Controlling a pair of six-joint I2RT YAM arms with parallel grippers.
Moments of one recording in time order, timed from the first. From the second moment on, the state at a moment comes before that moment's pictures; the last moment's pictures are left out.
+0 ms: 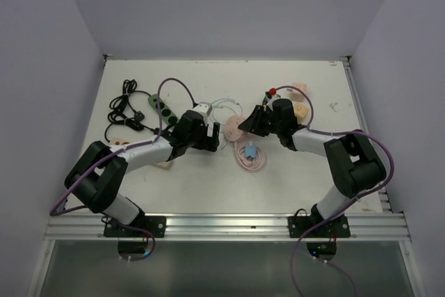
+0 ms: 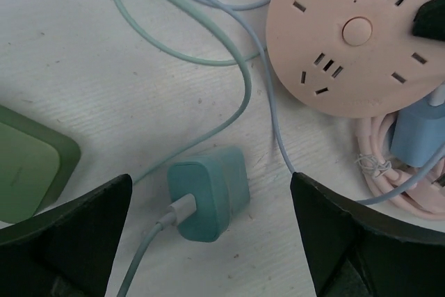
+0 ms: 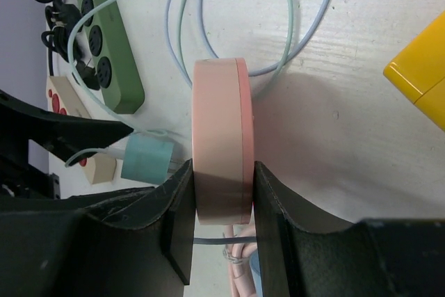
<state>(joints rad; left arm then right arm) -0.63 1.54 0.73 0.05 -0.06 -0.35 0.40 1.65 0.76 0.32 -0.35 0.71</state>
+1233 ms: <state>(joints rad) -0.63 1.06 1.06 -0.47 -0.46 -0.30 0.39 1.18 1.02 -0.27 0.05 0.35</state>
